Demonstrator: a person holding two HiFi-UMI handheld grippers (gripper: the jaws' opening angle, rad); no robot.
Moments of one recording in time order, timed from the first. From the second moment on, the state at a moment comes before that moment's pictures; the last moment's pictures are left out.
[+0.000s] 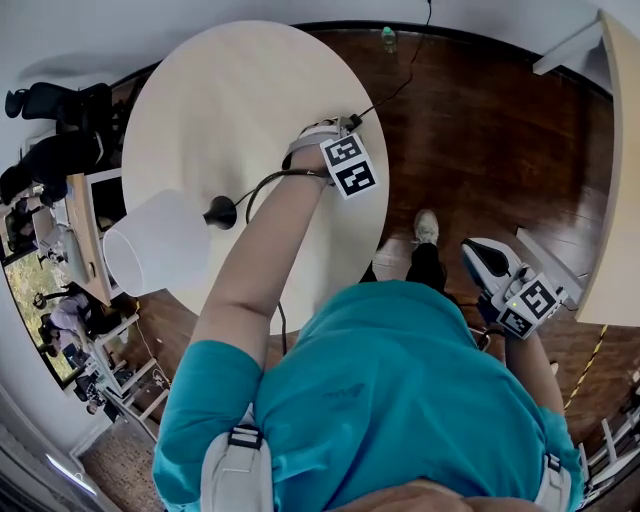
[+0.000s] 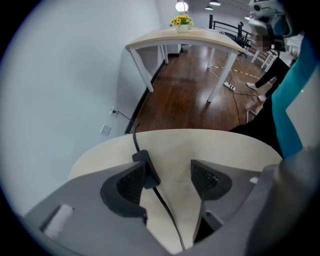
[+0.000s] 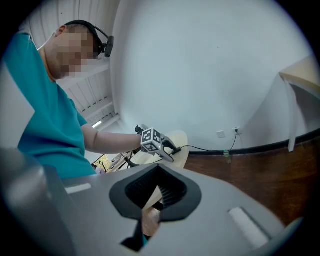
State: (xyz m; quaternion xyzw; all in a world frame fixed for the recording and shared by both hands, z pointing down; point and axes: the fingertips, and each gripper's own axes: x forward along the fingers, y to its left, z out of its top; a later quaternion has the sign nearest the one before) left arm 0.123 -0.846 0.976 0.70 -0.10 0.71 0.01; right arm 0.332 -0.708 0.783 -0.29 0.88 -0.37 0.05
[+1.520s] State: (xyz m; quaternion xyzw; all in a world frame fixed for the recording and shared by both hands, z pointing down) left arm 0.126 -0.502 0.512 0.95 -0.31 0.05 0.07; right arm 0.308 -0.514 0.522 -0.23 0.95 -0.19 0.08
